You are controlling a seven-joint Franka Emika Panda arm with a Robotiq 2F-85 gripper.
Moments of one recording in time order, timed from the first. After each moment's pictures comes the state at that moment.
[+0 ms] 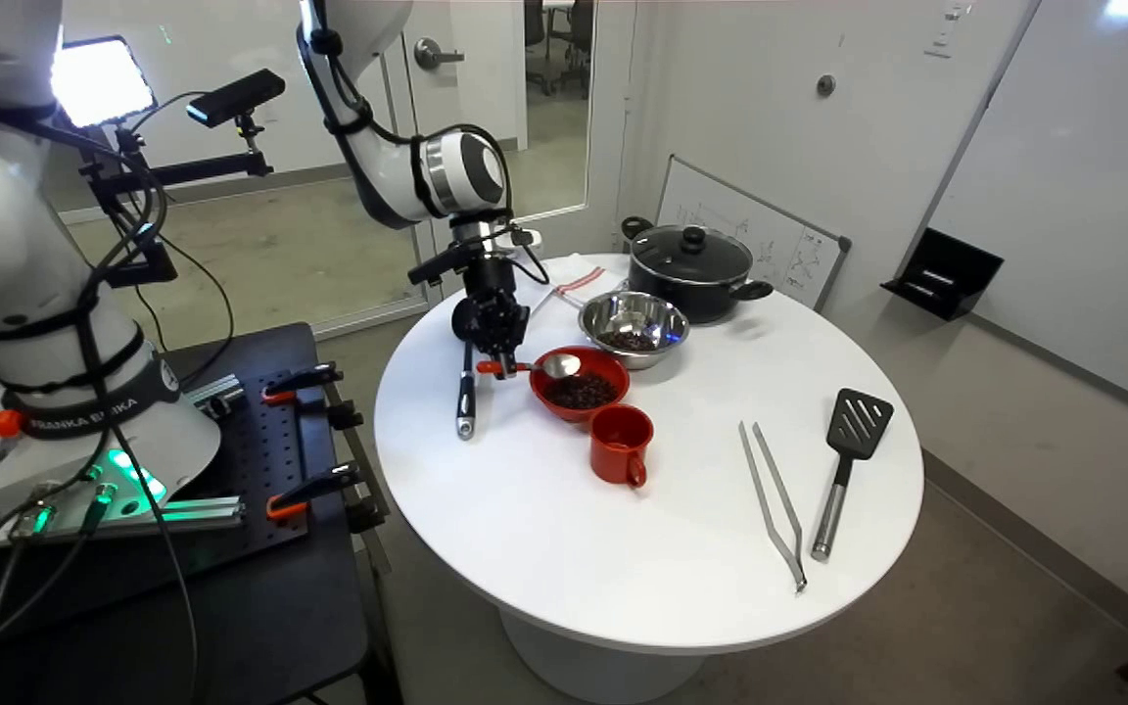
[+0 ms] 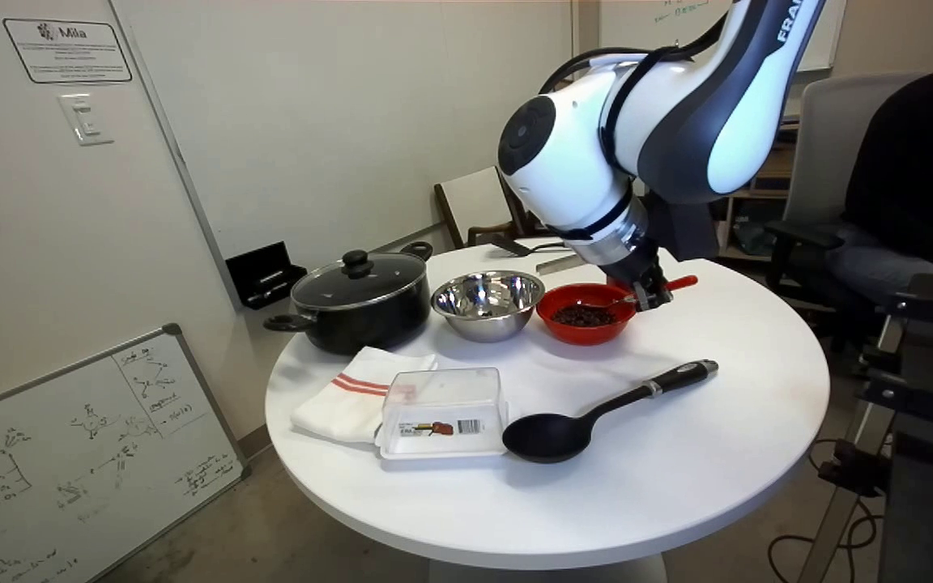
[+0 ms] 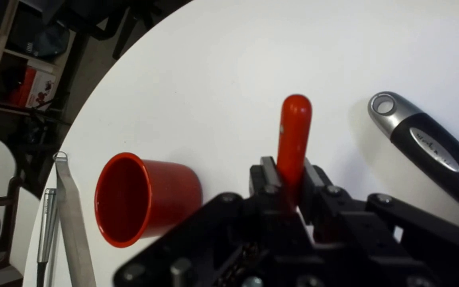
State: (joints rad) arm 0.17 0.51 0.08 -2.24 -0.94 2.13 0.60
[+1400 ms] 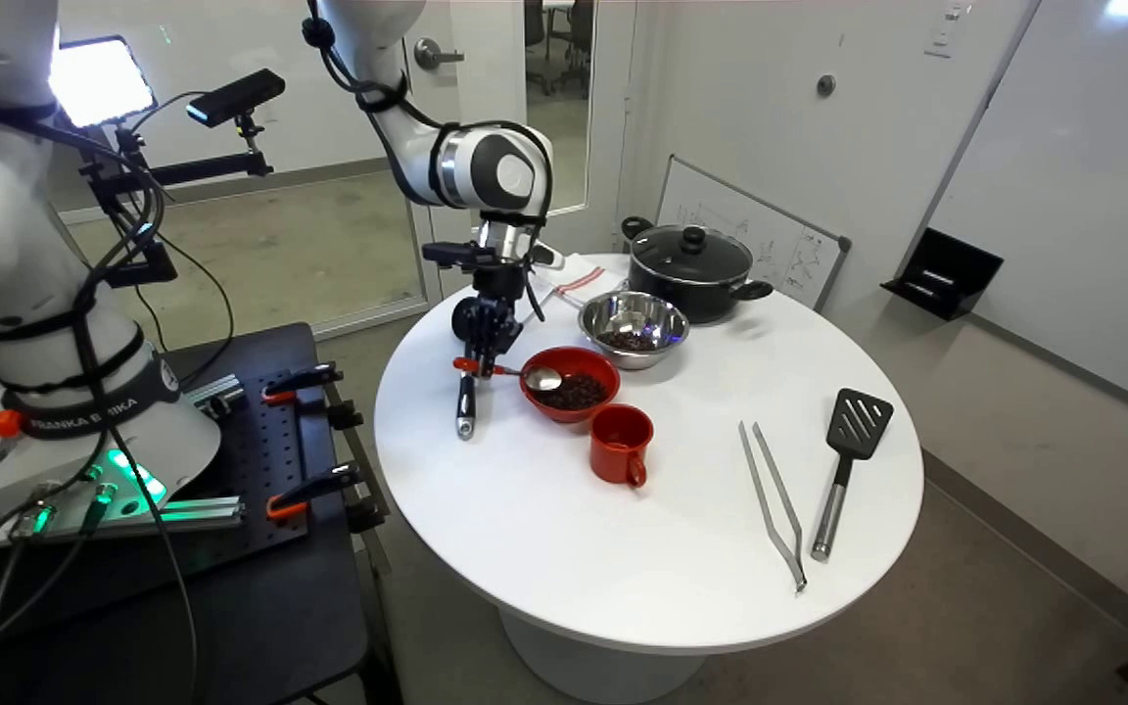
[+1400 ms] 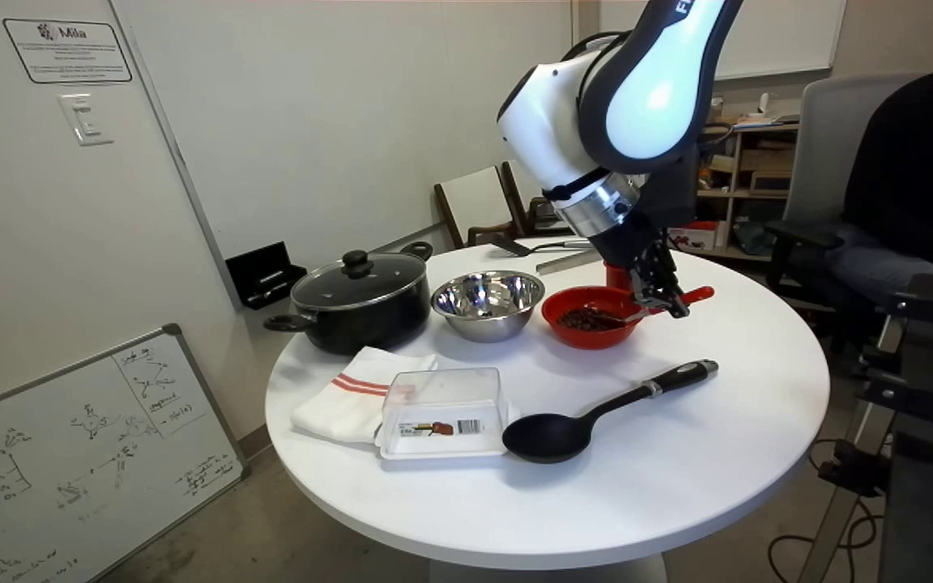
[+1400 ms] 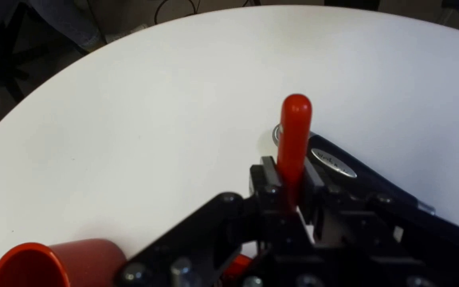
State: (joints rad) arm 0.13 0.50 0.03 -2.20 -0.45 2.14 0.31
